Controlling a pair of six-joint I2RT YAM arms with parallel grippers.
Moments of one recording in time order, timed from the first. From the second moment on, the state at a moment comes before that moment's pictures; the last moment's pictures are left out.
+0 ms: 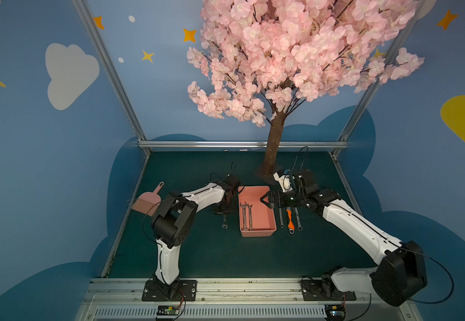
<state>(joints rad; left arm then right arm) -0.57 1.96 1.34 -0.81 -0.05 -0.60 0.51 1.33 1.03 -0.52 -0.39 0.31</state>
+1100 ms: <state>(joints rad) -0.85 1.95 1.74 -1.05 -0.08 -0.78 0.36 1.11 0.94 -0.59 -0.32 0.28</state>
